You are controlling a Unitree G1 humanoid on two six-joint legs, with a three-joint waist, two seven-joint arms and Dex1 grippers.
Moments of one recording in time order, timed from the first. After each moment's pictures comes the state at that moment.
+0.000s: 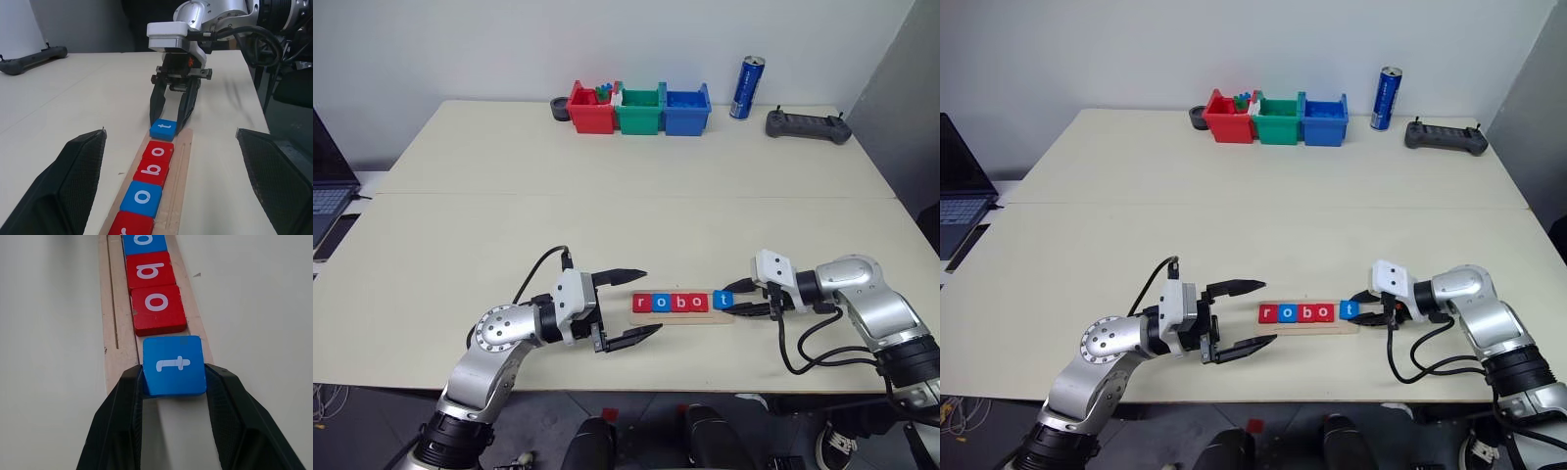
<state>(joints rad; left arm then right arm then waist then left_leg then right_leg) -0.12 0.52 -0.13 -0.27 -0.41 0.06 -1.02 -0.45 -0.75 0.23 0.14 0.14 0.18 1.31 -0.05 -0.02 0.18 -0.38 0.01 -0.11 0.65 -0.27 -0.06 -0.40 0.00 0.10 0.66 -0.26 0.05</state>
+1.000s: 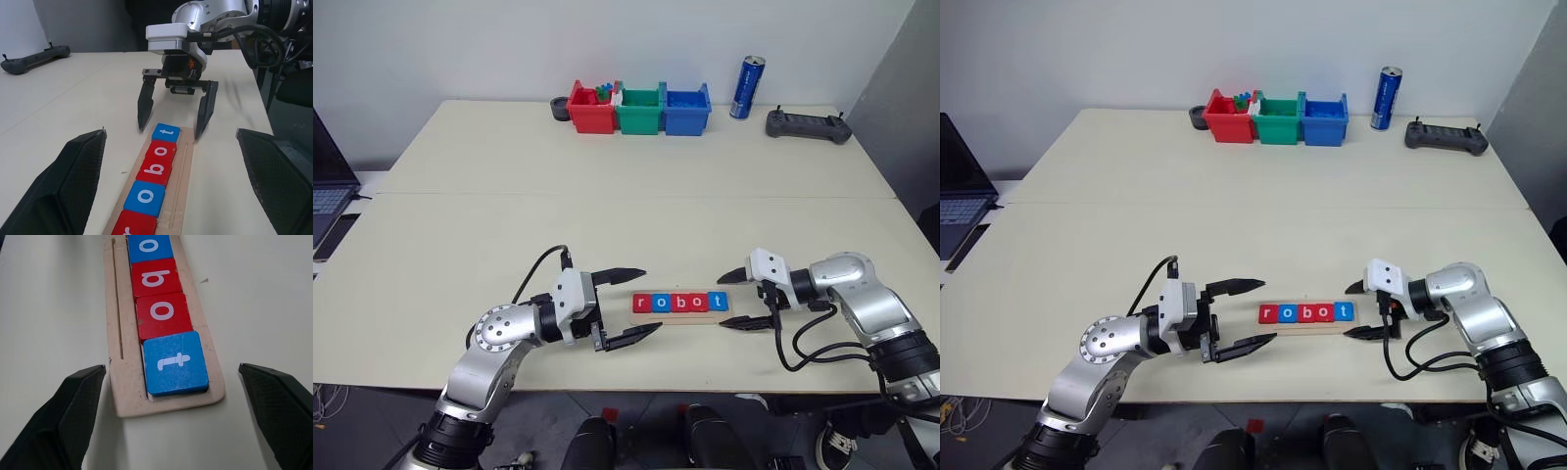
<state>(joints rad) -0.12 0.52 -0.13 -0.27 -0.41 0.06 -1.01 -0.49 -0.73 0.23 0.16 0.18 0.26 1.33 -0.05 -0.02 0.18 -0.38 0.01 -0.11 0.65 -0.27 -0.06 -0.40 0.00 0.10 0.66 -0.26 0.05</state>
